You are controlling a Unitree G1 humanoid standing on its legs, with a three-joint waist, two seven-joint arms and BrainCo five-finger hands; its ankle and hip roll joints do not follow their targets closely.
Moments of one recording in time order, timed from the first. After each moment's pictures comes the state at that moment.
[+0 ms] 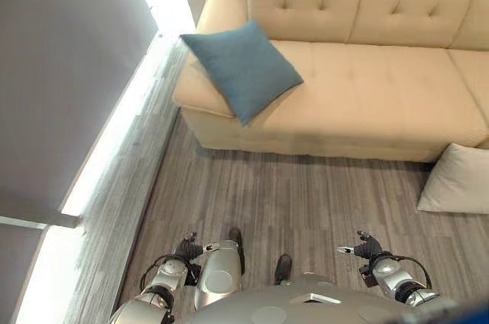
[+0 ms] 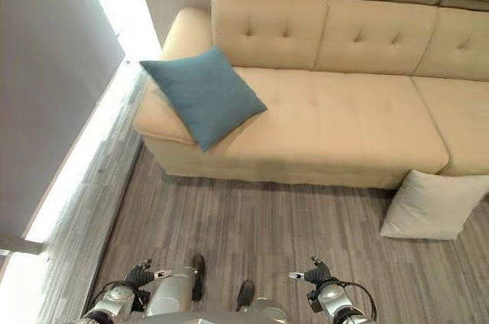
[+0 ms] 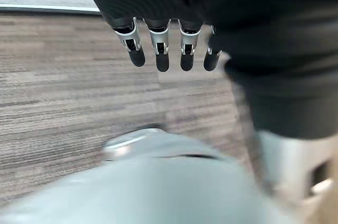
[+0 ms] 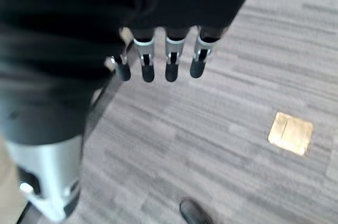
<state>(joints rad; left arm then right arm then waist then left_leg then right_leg) -0.07 0.25 -0.20 1.24 -0.09 -0.09 0.07 -0.10 -0.28 0.33 1.26 -0.02 -0.07 -0.16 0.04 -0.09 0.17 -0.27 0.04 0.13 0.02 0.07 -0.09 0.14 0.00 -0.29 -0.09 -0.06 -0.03</state>
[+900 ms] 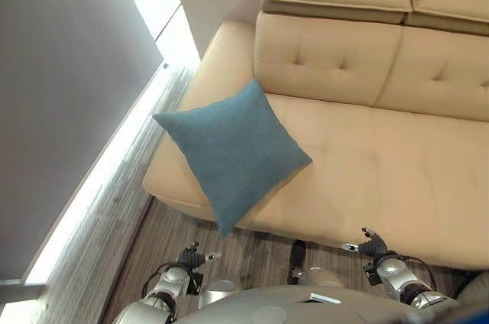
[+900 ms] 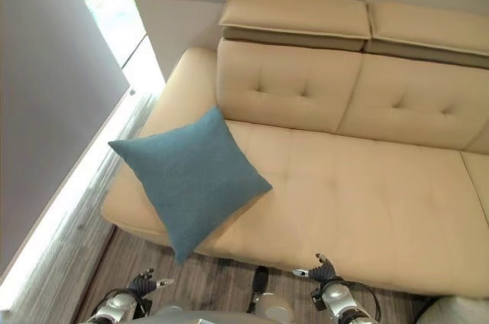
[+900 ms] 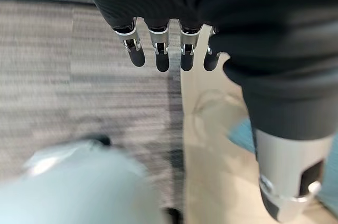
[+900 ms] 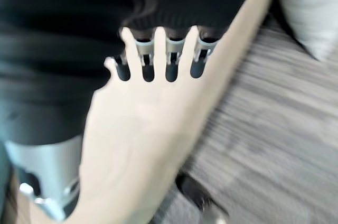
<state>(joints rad) -0.06 0.24 -0.19 1.26 -0.10 -0.10 0.07 -0.08 -0.29 0.28 1.20 -0.02 -0.07 -0.16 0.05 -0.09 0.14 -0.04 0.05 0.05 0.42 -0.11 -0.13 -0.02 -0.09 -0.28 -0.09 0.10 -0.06</state>
